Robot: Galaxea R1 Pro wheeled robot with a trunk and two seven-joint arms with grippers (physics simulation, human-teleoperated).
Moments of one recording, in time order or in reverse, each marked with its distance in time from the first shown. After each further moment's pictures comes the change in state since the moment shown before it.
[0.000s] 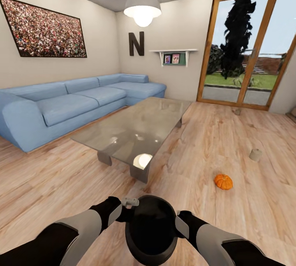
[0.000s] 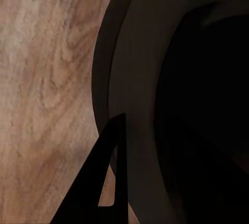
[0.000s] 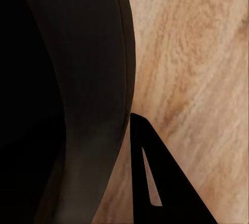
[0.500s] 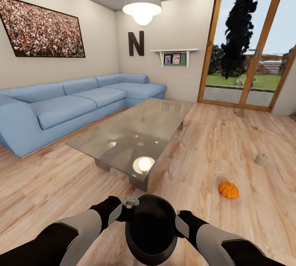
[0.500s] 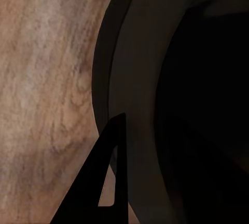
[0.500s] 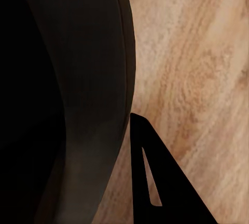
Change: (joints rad) left arm 0.000 0.000 -0.003 -0.005 0.001 0.001 0.002; right arm 0.000 0.000 -0.002 -0.003 0.003 -0.002 0.000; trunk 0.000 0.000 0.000
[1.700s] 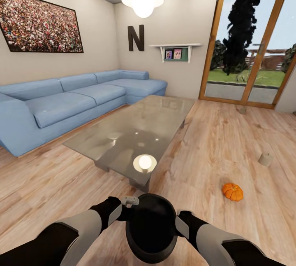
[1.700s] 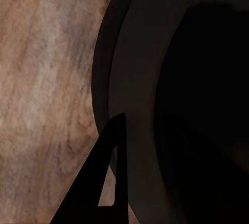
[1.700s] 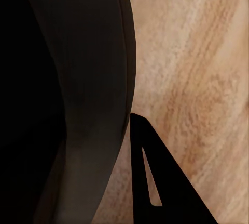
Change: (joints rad) left arm 0.000 0.000 -0.034 0.006 0.036 -0.031 -0.002; right arm 0.000 0.000 -0.015 0.005 0.029 -0.029 0.005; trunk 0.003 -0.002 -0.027
